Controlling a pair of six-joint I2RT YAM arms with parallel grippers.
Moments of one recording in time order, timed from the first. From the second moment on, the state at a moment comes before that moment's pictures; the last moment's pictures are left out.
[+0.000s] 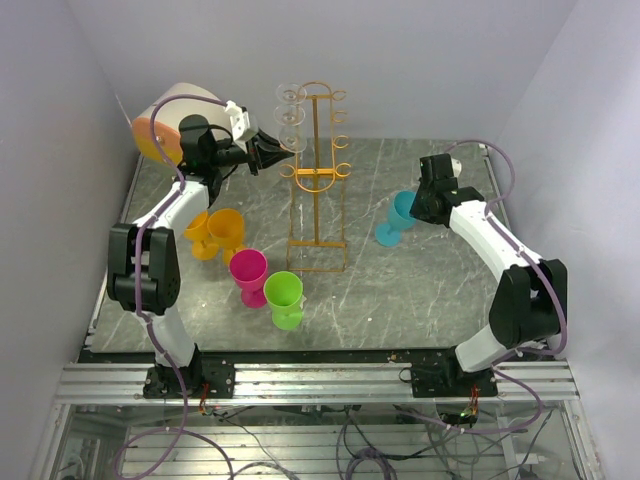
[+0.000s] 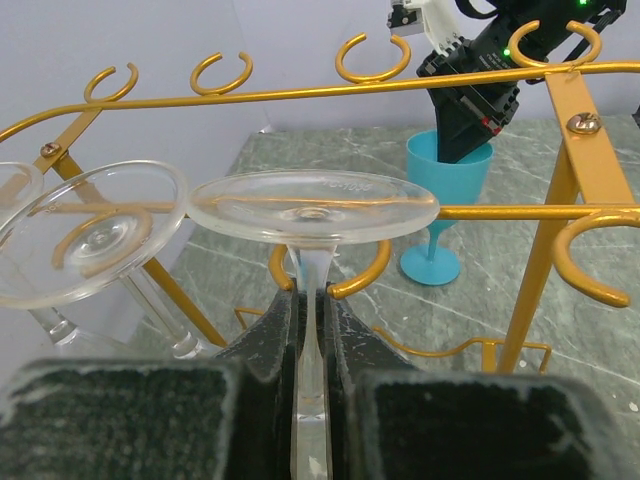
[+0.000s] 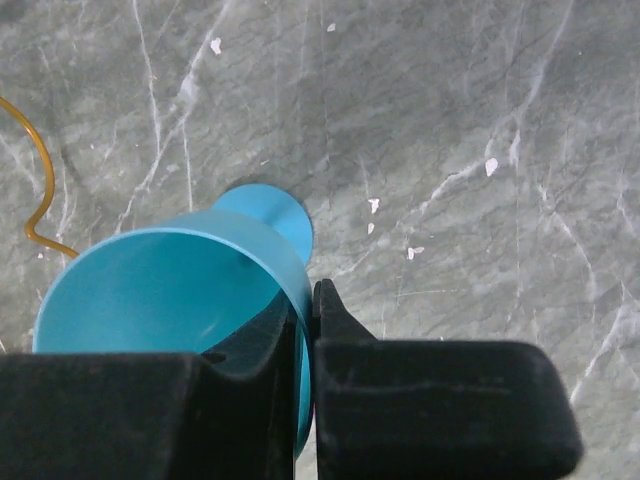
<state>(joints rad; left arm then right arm) -0.16 1.79 1.33 0.64 1.22 0.05 0.22 1.56 1.21 -0.54 0.26 0.48</state>
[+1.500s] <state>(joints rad) -0.06 1.30 1.54 -0.42 0.42 0.16 0.26 1.03 1.47 -0.18 0.18 0.23</state>
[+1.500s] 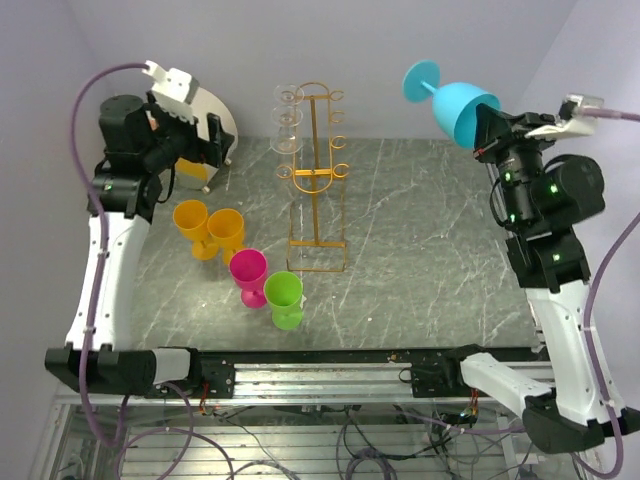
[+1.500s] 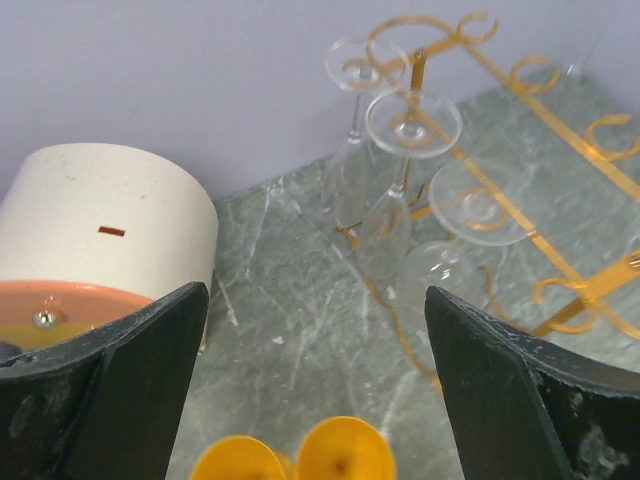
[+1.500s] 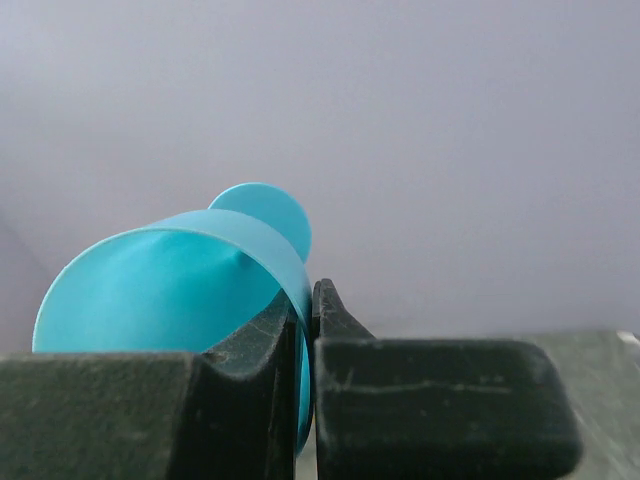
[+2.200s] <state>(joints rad) -0.06 0.97 1.48 -0.44 0.56 -0.89 0.90 1.24 1.04 0.93 0.57 -0.36</state>
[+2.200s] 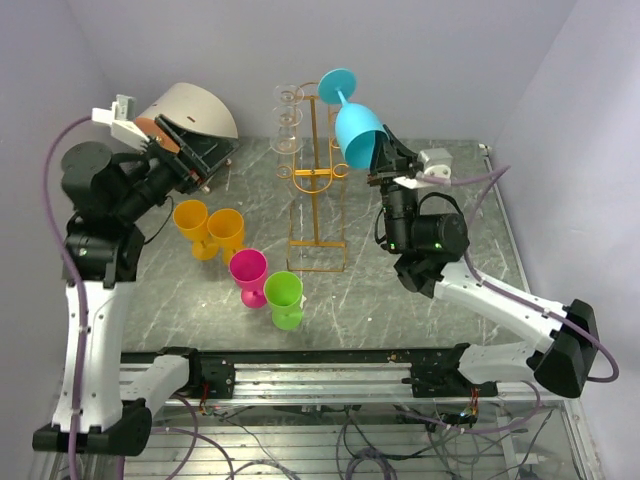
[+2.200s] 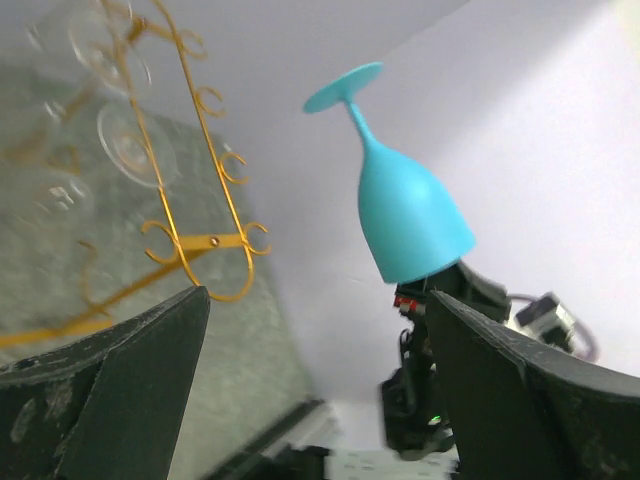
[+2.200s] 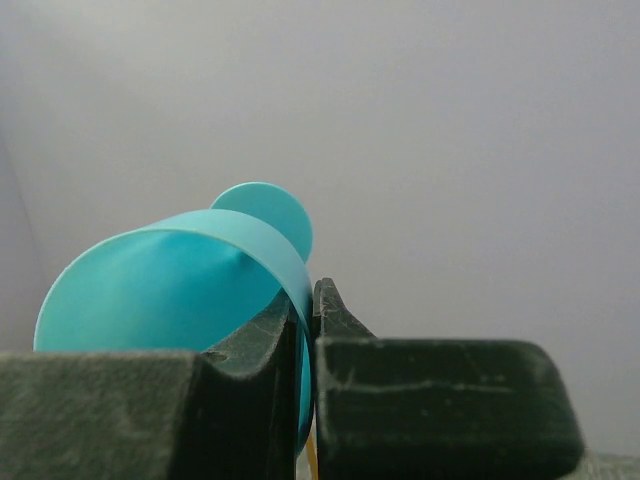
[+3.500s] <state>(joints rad) -0.12 1.19 1.63 -0.67 0.52 -0.91 1.29 1.78 1.17 1.52 0.48 -1.32</state>
